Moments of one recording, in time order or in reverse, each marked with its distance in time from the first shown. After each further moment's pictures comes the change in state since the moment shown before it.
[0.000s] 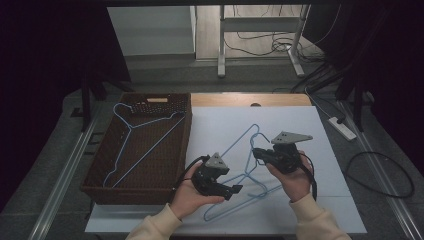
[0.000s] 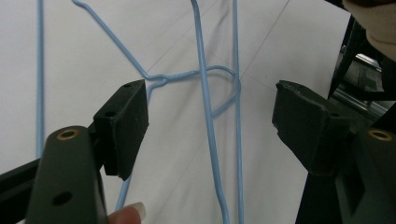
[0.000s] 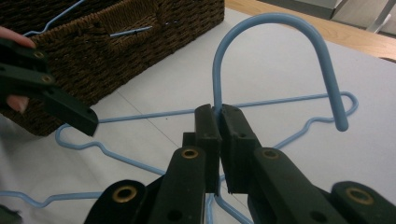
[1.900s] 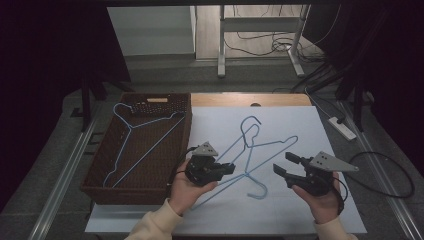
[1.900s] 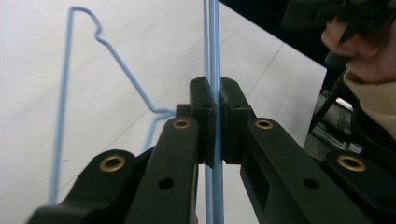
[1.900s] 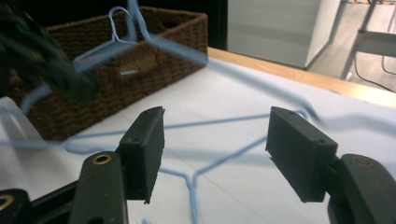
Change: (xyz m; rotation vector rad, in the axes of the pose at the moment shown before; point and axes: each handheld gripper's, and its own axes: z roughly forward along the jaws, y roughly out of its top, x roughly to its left) left arm 0.013 0.012 -0.038 -0.155 -0.015 -0.121; right arm -0.009 -0.056 -0.068 -0.249 -0.049 -0.012
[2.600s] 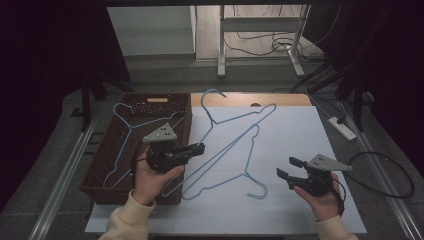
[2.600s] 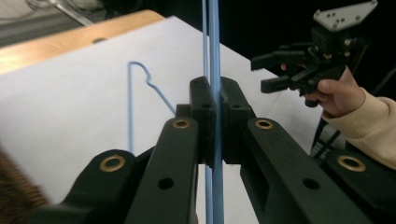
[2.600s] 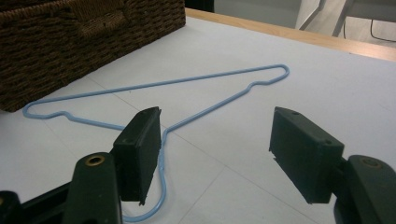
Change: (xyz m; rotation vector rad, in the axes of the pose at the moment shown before) left arm 0.024 0.010 -0.092 -0.157 0.063 0.029; right arm -0.023 -0.028 0.010 0.103 -0.043 0.024
